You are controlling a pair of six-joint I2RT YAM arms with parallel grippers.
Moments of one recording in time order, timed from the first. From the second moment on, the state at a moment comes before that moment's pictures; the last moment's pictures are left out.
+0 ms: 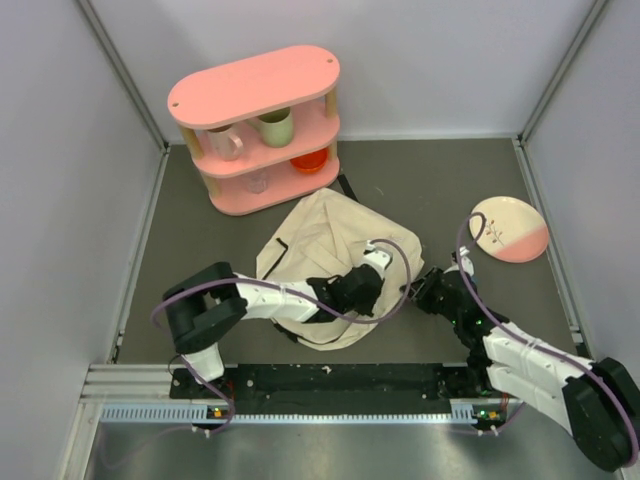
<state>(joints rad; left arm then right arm) -1.15 1.78 0.96 0.08 -0.26 -0.49 0.52 0.85 0.10 0.20 0.06 0.99</state>
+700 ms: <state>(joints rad) -1.15 1.34 0.62 0.08 0.10 -0.53 0.41 1.08 0.26 0.19 -0.02 0.94</state>
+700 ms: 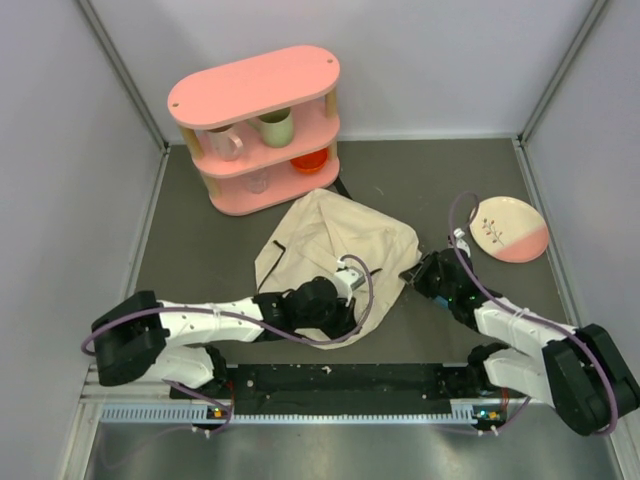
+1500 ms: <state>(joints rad) -1.17 1.24 0.69 -0.02 0.14 -0.51 0.55 0.59 0.19 -0.10 -0.24 1.09</state>
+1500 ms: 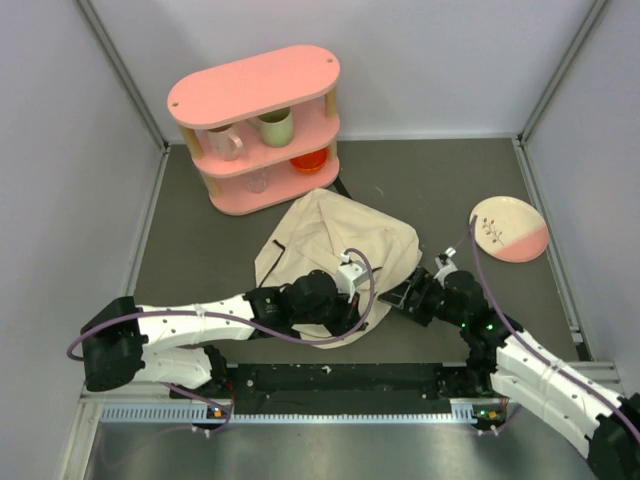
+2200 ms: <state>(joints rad) -1.19 1.21 0.68 -0.05 0.10 -0.48 0.65 0.93 0.31 -0.01 -0.16 1.06</state>
